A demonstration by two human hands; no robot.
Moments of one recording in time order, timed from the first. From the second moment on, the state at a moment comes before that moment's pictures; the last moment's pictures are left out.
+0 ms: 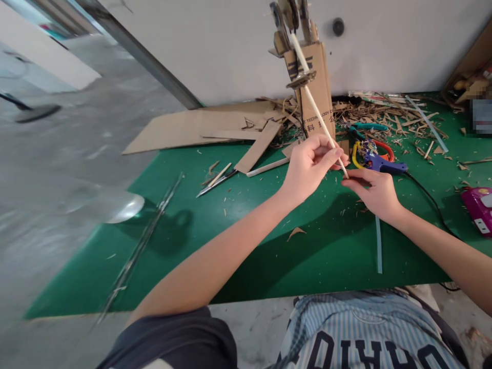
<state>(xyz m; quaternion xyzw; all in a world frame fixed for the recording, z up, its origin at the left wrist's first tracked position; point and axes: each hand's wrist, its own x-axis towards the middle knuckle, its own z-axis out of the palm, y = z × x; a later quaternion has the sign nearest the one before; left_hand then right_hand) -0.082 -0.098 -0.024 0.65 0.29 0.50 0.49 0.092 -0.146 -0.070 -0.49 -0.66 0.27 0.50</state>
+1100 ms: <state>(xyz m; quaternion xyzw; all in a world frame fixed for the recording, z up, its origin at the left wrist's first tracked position) -0.076 -0.105 -0.031 0.66 0.31 0.56 0.40 0.110 -0.134 -0.064 -0.49 -0.75 0.14 0.42</state>
